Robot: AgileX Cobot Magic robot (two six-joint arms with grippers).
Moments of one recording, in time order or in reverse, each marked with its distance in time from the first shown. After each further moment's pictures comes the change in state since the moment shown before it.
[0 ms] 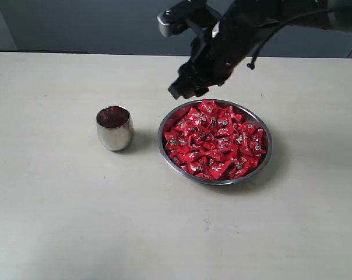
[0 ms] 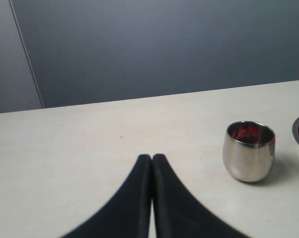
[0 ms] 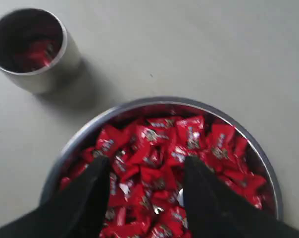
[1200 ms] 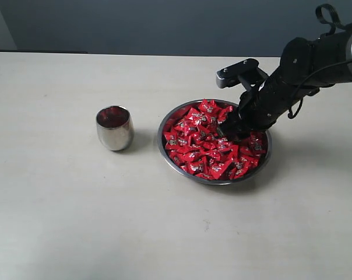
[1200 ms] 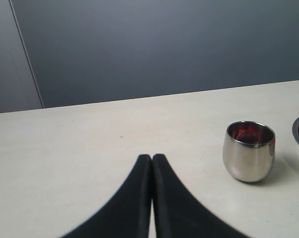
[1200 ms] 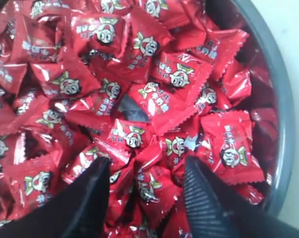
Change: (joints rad) left arm 0.000 0.000 0.000 0.000 0.000 0.000; right arm -0.203 0.062 0.319 0.141 -0.207 -0.098
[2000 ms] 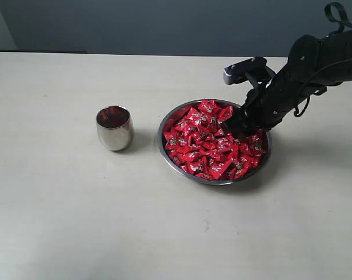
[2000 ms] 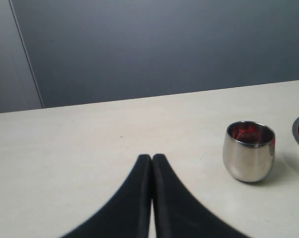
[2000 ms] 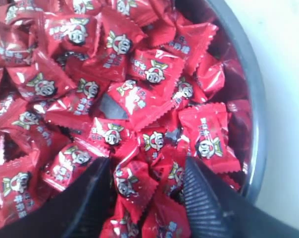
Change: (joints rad) left arm 0.000 0.000 0.000 0.000 0.000 0.000; right arm -0.037 0.000 0.000 0.019 0.002 0.003
